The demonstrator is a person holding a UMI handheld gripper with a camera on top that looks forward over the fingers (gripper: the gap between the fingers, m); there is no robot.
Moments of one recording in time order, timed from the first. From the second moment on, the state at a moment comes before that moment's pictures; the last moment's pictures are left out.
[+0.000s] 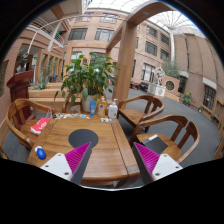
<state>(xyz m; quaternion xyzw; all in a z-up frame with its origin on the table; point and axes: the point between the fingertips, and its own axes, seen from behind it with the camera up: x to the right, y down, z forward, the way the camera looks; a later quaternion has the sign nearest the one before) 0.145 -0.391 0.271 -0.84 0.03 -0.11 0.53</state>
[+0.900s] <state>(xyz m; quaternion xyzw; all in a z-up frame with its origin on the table) -0.197 -0.314 0.003 -0.88 -0.15 0.06 0.44</state>
